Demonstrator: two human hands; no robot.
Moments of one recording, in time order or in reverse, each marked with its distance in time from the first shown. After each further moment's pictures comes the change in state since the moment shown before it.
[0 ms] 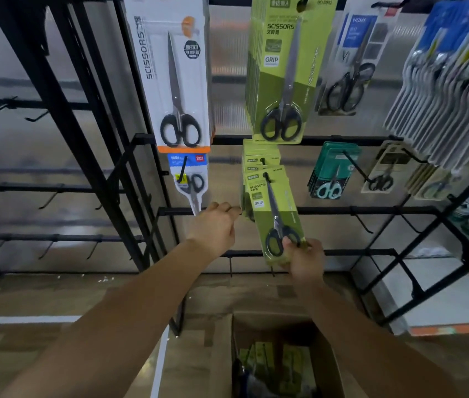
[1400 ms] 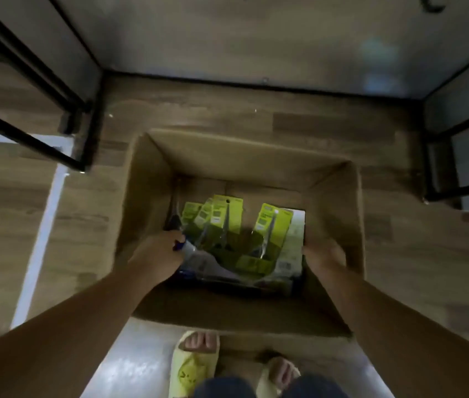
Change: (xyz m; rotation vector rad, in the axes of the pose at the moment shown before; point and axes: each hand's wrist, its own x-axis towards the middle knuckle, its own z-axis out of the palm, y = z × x) left_hand -0.128 0.064 0.656 -0.379 -0.831 -0.675; right_hand 0.288 0.600 -0.129 -1.119 -0.345 0.460
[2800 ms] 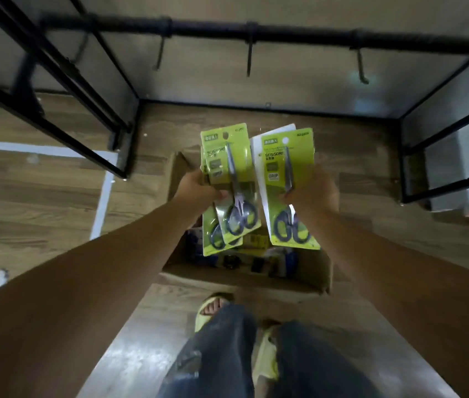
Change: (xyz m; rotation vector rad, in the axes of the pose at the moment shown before) left_hand -0.090 0.083 -0.103 -0.936 0.194 0.099; right_hand -0.136 -0.079 -0.105 0.330 0.153 -0.440
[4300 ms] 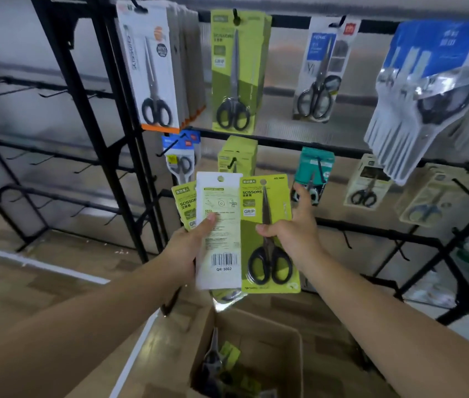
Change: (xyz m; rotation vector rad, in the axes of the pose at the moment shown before) left_hand -0.377 0.336 -0.169 -0.712 0.046 0.207; right_hand -0.307 -0.370 -0.267 0.572 -0.156 -0.571
